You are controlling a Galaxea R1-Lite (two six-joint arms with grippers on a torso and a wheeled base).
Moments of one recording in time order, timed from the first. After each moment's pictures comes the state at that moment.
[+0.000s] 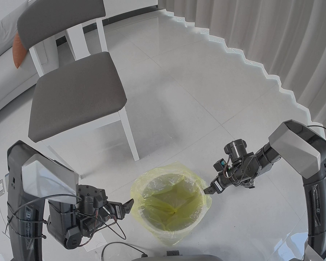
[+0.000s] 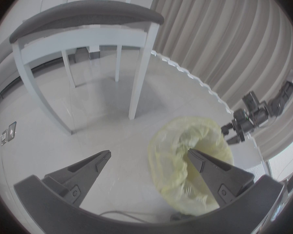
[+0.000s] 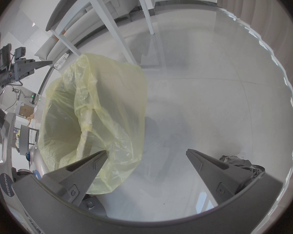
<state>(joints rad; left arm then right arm) -0.43 2.37 -0.27 -1.55 0.09 -0.28 0.29 2.51 -1.34 -0.18 0.26 -0.36</state>
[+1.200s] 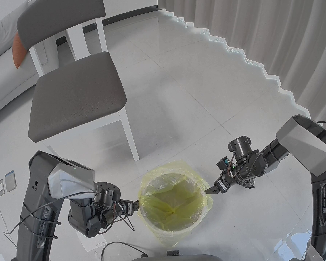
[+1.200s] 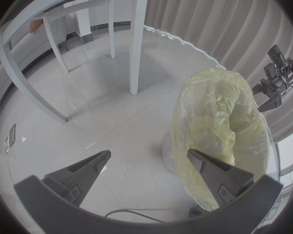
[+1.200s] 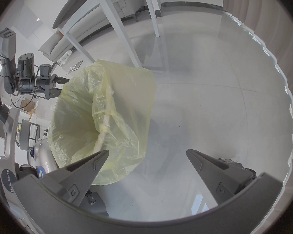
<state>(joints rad) -0.42 2.55 -0.62 -1.29 0.09 -0.19 0.30 2.41 -1.24 -0.18 0.24 -0.38</state>
